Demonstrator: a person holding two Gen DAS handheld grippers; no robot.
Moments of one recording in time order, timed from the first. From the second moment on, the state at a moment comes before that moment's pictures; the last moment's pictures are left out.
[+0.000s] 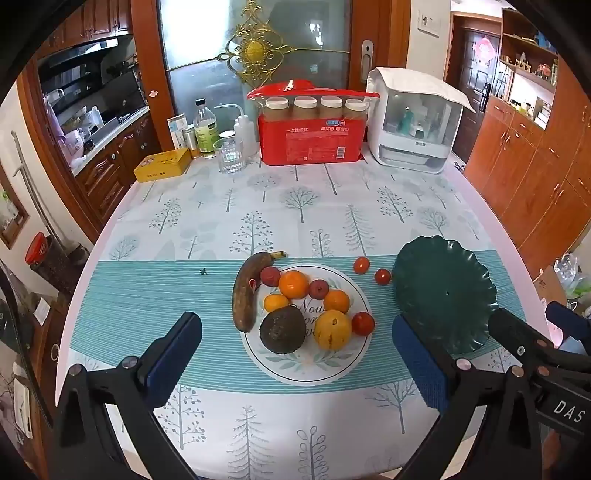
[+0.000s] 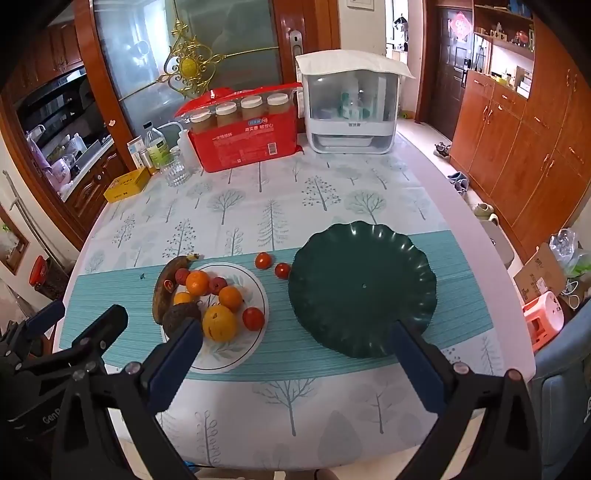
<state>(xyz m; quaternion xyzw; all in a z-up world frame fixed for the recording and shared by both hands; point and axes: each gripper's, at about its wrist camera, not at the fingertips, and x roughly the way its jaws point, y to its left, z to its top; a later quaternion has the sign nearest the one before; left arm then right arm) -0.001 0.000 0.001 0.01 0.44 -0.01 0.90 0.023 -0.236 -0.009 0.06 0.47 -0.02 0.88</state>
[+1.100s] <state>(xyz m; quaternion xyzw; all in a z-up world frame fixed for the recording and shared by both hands) 0.008 -0.014 0.010 0.01 0.43 -0.01 0.90 0.004 -0.204 0.008 0.04 0.45 -0.03 0.89</state>
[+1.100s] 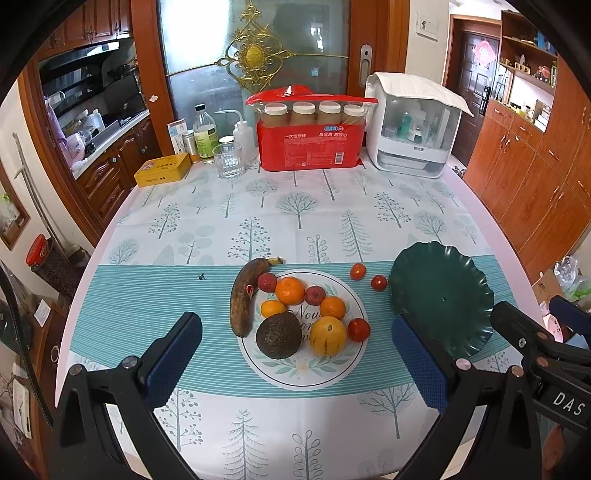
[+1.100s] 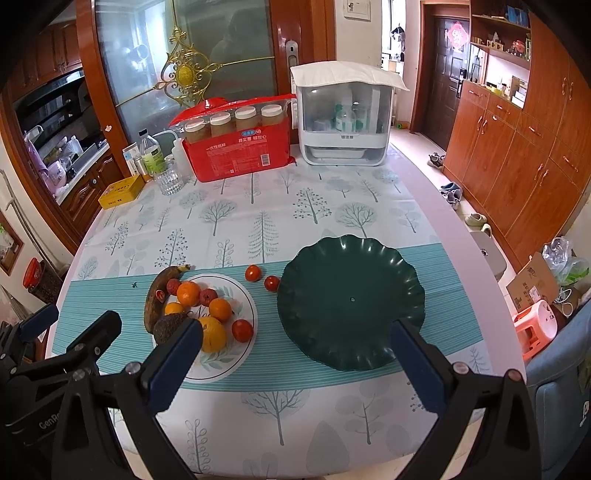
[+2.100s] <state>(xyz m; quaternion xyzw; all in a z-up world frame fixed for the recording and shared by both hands) 0.012 0.023 0.024 0.00 0.42 -0.01 0.91 0.008 -0.171 0.020 0.04 0.44 -0.03 0.90</state>
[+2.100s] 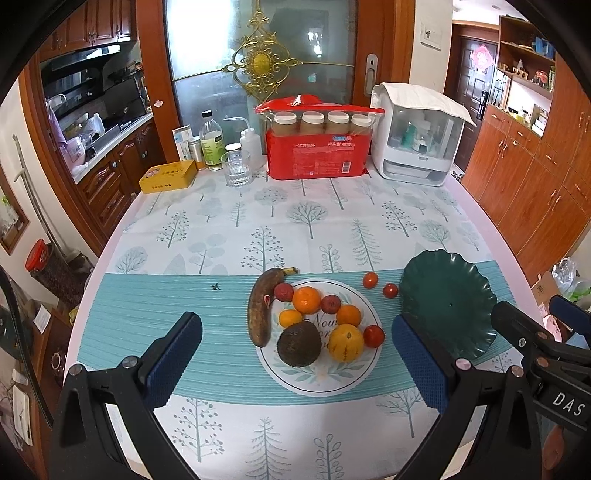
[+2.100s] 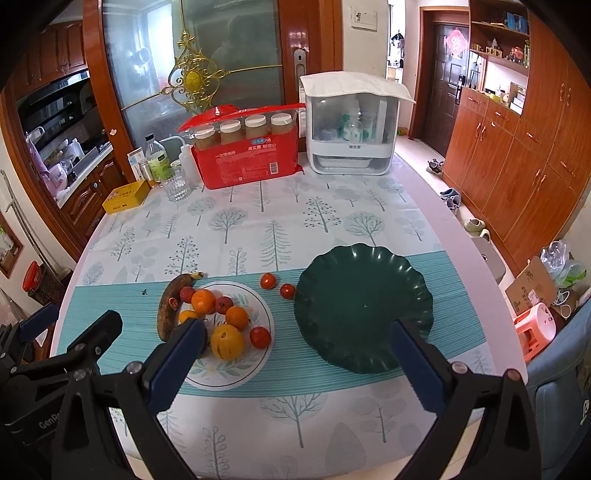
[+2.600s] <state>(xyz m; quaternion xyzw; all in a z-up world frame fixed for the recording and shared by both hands) 0.034 0.078 -0.004 -0.01 0.46 -0.03 0.89 0.025 -0.125 -0.012 0.03 0.48 -0.02 0.88</state>
